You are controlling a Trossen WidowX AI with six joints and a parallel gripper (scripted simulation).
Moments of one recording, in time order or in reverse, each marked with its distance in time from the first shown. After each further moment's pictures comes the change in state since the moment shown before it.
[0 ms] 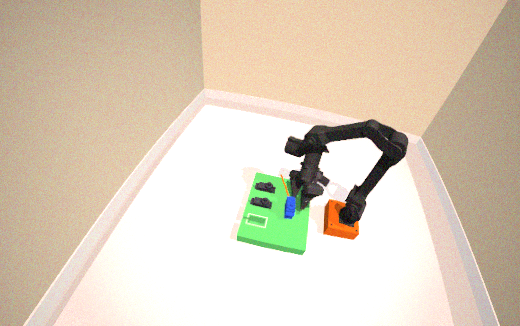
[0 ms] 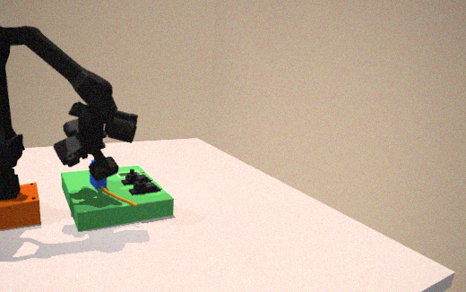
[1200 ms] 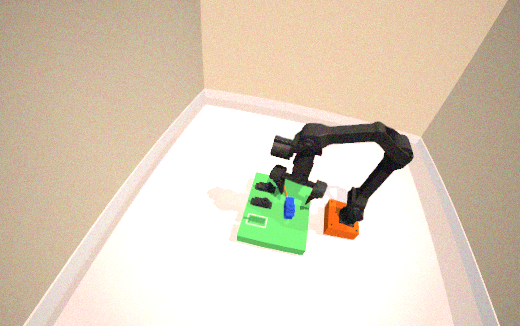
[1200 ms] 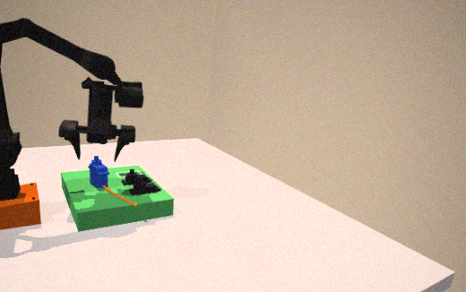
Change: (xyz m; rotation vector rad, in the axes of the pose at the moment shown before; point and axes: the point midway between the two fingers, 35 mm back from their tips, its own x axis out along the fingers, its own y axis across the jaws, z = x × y) arm -0.013 -0.016 -0.030 -0.977 -0.389 0.253
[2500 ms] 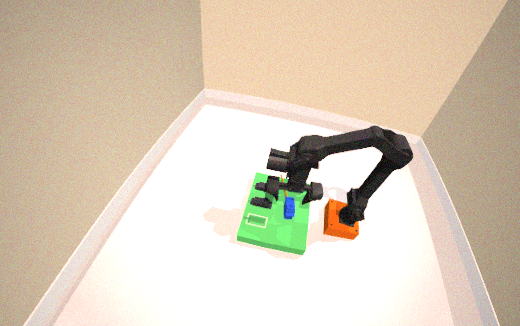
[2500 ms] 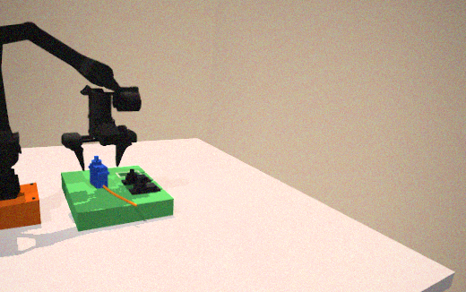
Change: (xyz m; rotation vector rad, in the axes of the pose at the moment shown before) arm 0.023 0.008 -0.003 -0.380 -0.172 0.043
